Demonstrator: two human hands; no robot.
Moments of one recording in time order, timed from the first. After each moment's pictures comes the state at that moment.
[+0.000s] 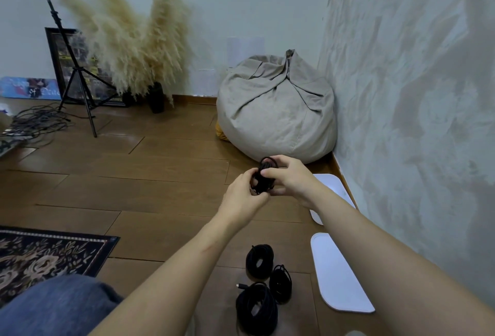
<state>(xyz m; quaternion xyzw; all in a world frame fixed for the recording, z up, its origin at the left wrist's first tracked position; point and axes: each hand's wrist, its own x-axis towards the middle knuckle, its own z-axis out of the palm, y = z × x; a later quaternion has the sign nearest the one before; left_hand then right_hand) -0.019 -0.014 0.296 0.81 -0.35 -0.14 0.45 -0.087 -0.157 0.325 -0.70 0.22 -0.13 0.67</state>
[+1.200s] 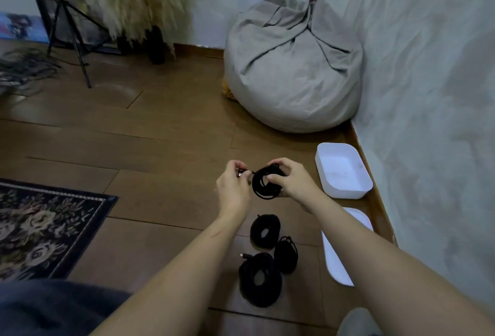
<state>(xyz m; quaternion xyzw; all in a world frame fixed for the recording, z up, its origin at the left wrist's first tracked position) 0.023 -0.027 0.179 0.82 -0.11 -0.07 0.56 -0.051 -0.167 0.201 -0.78 0.28 -0.09 0.56</state>
